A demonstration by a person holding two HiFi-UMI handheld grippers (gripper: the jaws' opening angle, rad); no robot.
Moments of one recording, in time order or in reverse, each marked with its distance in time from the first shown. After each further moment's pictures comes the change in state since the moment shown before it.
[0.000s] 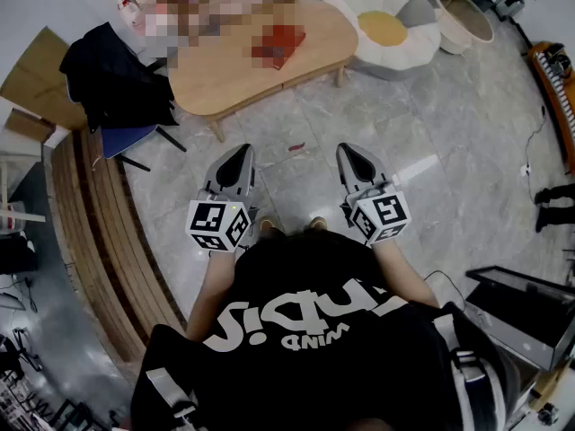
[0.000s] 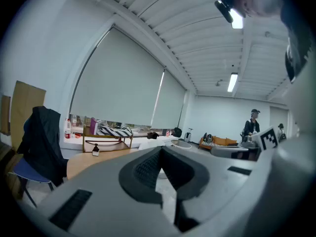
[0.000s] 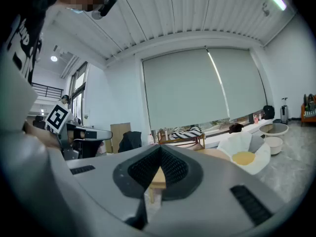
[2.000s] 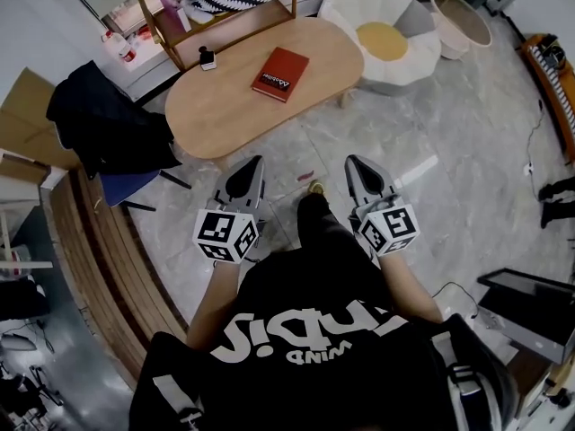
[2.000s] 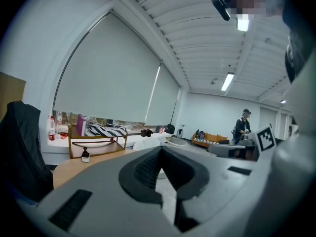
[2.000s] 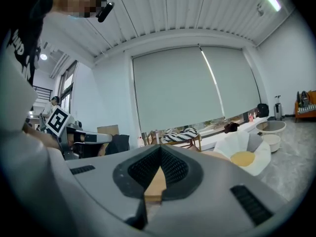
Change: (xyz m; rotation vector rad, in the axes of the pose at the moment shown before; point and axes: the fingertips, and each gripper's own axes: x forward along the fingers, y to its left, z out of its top) left arm 0.117 0.111 0.021 0.010 0.053 -0.135; right arm 0.141 -0.038 0.008 0.037 -0.015 -0.098
